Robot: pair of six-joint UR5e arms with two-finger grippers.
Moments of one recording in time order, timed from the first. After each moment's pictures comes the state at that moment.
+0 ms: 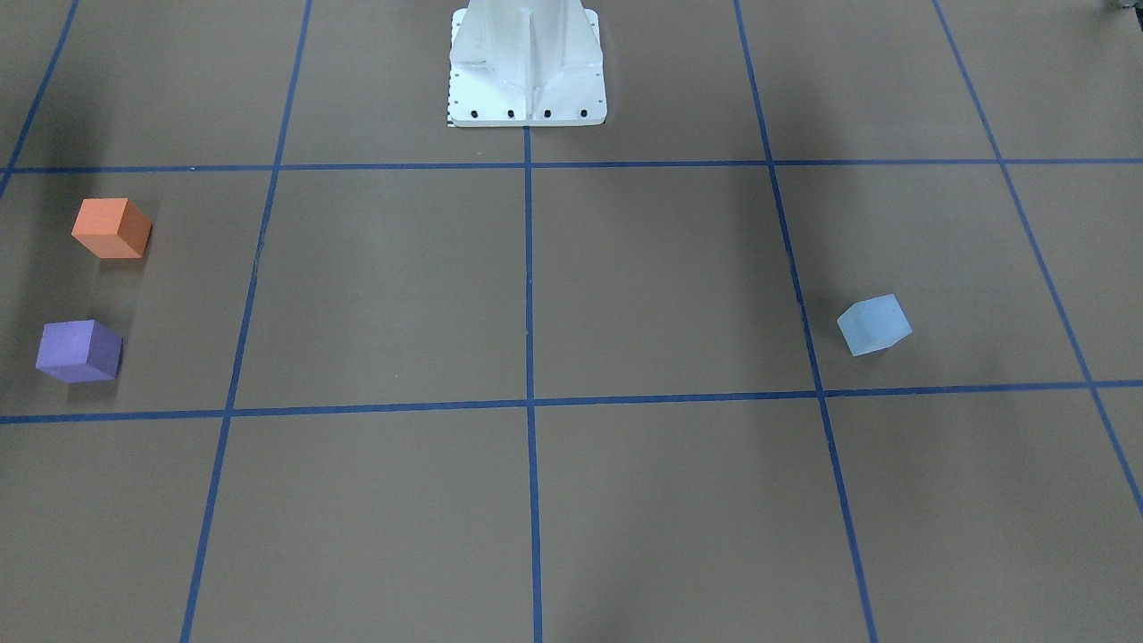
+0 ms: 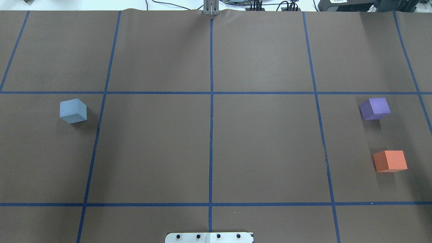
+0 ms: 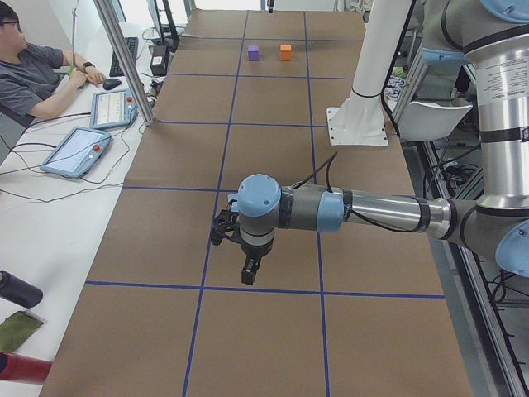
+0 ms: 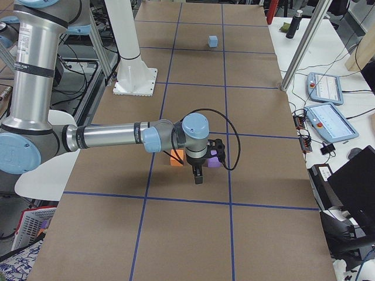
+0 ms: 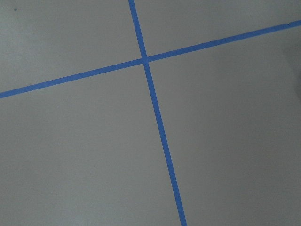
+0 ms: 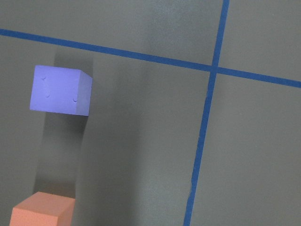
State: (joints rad) left arm -1.60 -1.37 -1.88 -1.52 -2.35 0.21; right arm 1.44 -1.77 1.88 -1.48 2.33 0.05
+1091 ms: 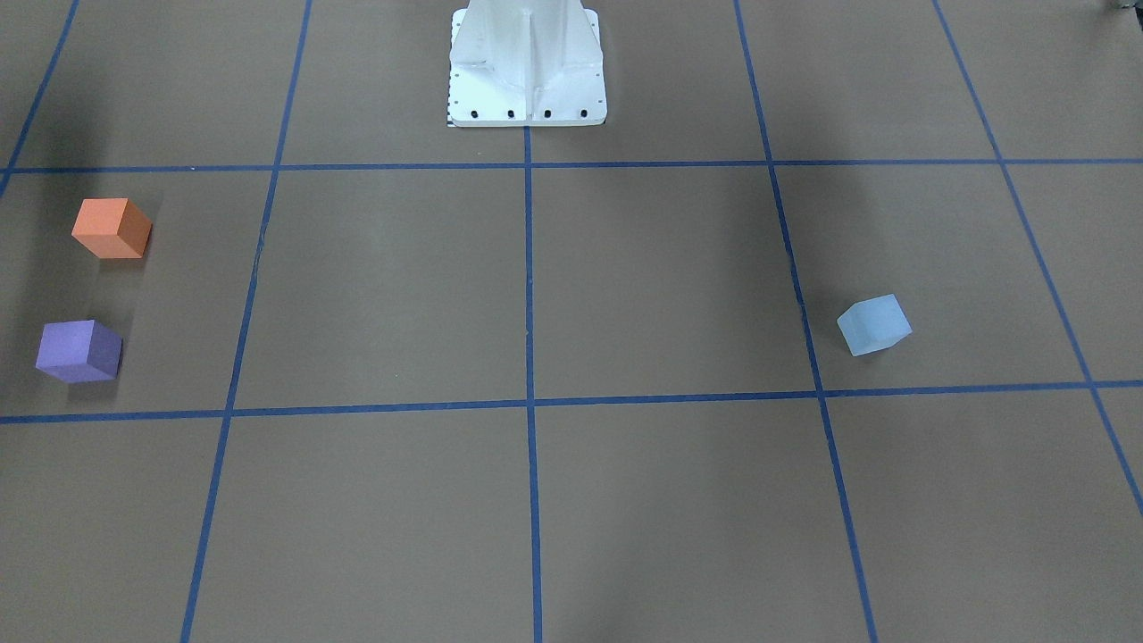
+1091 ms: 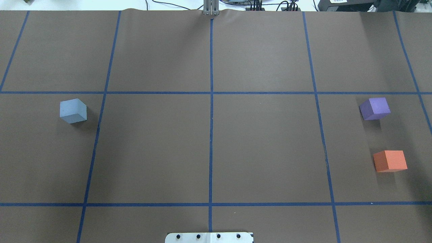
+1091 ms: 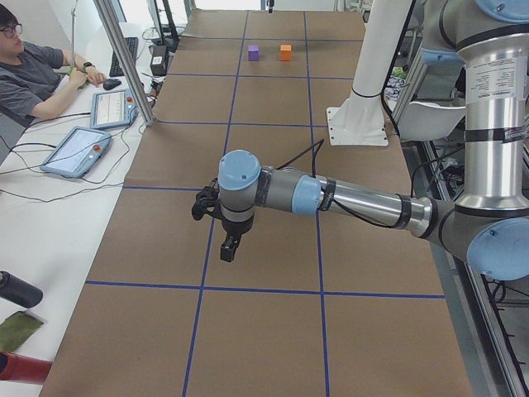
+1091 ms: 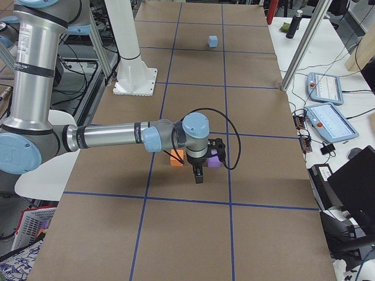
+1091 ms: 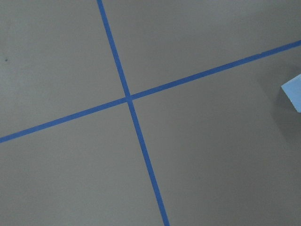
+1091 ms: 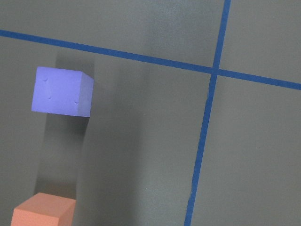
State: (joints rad) left arm -1.54 -1.49 -1.87 -1.55 -2.38 0.08; right arm 1.44 -1.77 1.88 -1.48 2.33 0.05
